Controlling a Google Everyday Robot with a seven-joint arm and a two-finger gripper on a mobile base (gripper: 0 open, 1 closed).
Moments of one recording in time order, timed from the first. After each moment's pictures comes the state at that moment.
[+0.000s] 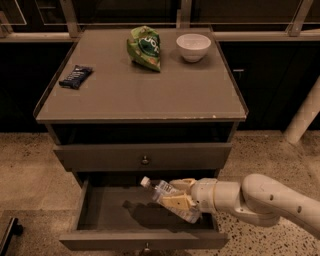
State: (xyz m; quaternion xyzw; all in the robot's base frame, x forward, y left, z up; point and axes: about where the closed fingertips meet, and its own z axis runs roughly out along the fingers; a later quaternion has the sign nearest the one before) arm 0.467 -0.055 0.609 -0.35 0.77 0.36 0.39
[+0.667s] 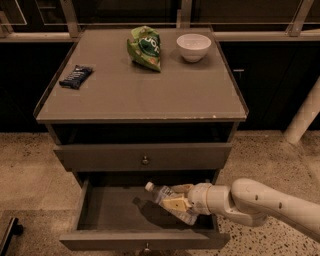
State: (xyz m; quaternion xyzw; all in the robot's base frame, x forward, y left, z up) arm 0.492 -0.063 0.534 -0.32 0.81 0.33 0.36
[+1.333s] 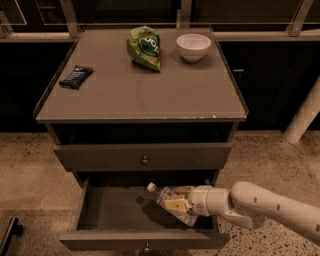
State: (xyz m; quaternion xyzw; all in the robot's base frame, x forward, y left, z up) arm 0.497 -0.068 0.514 -0.30 0.82 0.33 0.36
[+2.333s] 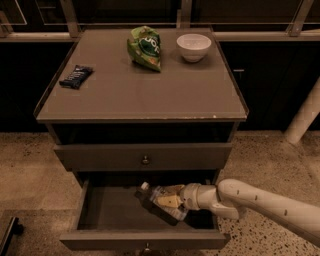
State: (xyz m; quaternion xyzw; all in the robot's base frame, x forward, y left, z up) arm 0.536 -0.044 0.453 -0.30 0.81 0.38 0.35
